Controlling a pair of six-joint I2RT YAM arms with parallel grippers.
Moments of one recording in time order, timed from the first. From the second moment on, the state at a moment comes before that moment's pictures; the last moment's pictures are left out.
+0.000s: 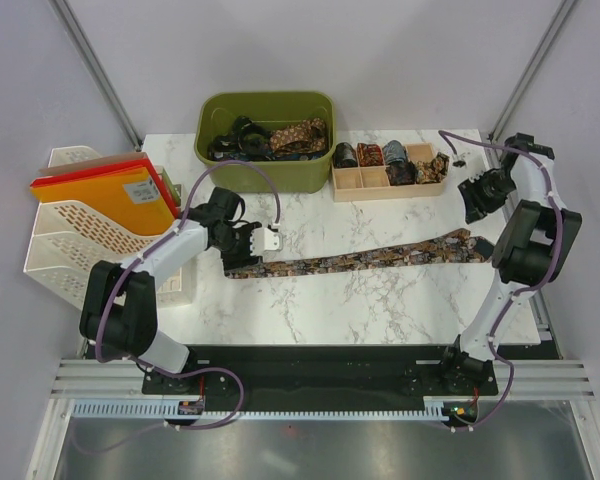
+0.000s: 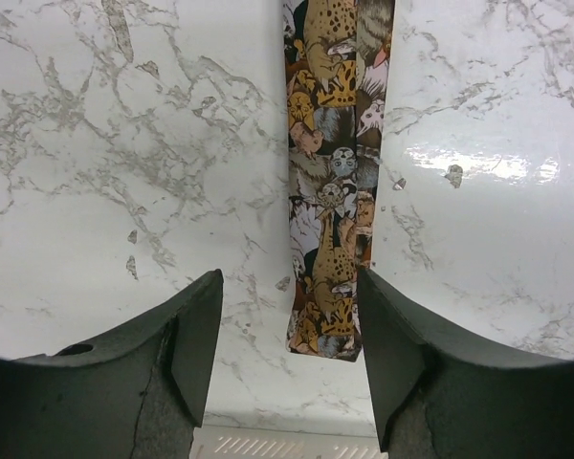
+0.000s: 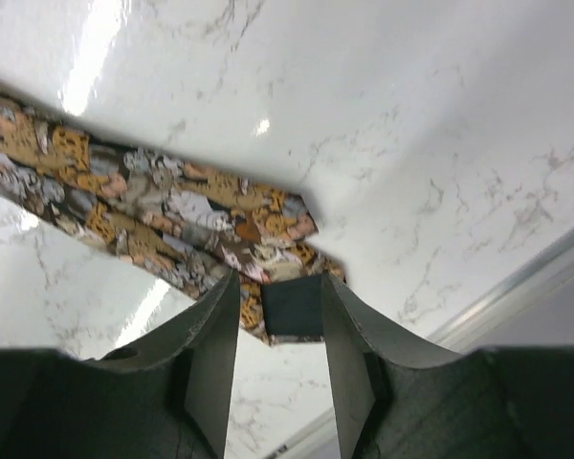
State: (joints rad) left arm -0.32 1.52 0.99 -0.69 0.35 1.18; right arm -0.35 2.03 1.75 -1.13 -0.31 -0.94
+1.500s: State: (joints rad) left arm -0.32 1.52 0.96 -0.66 0.37 1.07; right arm -0.37 2.01 1.64 -1.15 -0.27 -0.68
